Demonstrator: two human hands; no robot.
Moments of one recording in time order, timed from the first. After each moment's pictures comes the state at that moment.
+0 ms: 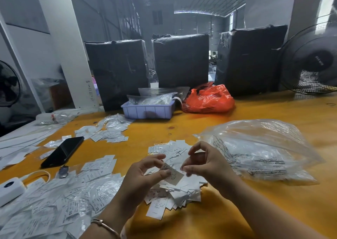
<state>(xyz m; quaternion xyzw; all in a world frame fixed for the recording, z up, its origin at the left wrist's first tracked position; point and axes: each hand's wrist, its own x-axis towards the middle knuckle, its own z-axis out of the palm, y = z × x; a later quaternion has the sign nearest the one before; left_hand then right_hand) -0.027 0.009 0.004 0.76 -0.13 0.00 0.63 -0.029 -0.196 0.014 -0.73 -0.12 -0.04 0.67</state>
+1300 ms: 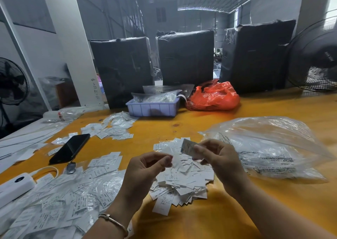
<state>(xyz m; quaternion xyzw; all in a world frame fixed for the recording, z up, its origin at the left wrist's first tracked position) -0.036 0.009 0.013 0.72 -0.14 0.07 0.68 -0.028 -0.192 0.010 -0.71 -0.10 -0.15 0.68</state>
